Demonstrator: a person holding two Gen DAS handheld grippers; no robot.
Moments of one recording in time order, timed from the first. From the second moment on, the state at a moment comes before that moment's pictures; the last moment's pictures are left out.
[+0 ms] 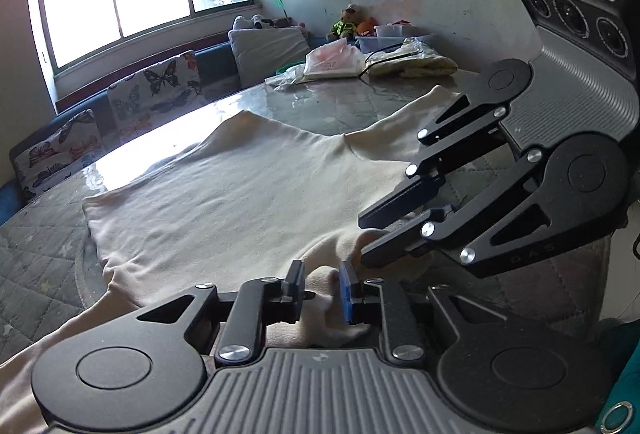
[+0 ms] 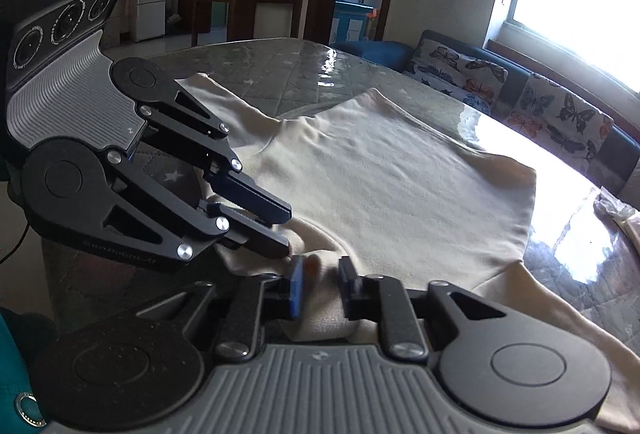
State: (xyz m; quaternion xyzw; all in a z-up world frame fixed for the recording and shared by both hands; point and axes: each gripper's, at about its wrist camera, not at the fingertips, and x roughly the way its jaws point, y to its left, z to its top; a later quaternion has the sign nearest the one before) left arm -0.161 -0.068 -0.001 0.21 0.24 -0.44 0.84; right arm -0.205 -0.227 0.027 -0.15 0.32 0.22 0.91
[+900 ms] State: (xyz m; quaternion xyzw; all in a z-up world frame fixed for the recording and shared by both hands) left arm -0.138 -0.069 -0.005 0.17 0.28 -0.42 0.85; right arm -0.193 -0.239 0.020 -0.11 0.33 0.22 0.91
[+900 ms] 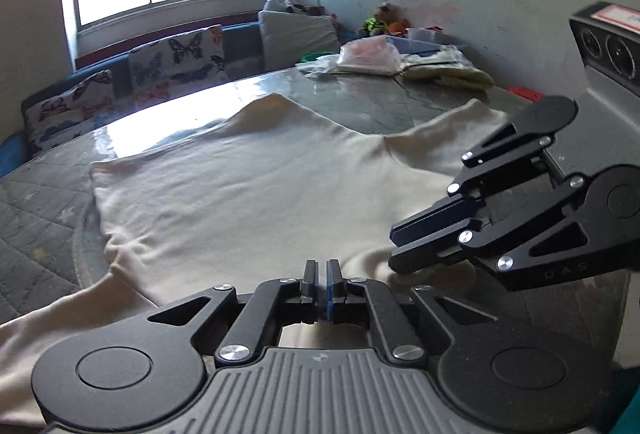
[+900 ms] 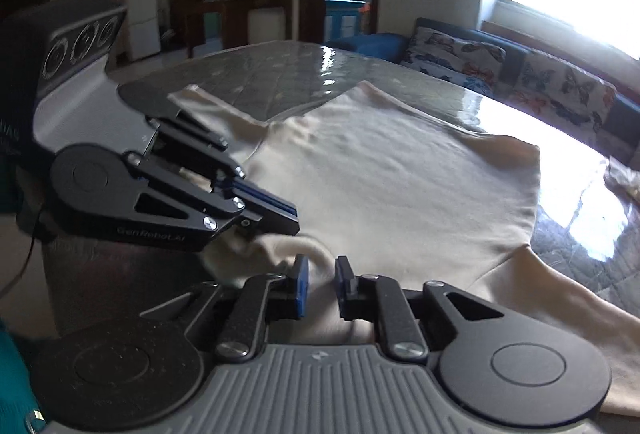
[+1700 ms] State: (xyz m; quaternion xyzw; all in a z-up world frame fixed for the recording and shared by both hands) left arm -0.136 -0.104 0.020 0.16 0.25 -0.45 0.84; right arm -0.162 -0.352 0.032 0.01 0.32 0.07 0.95
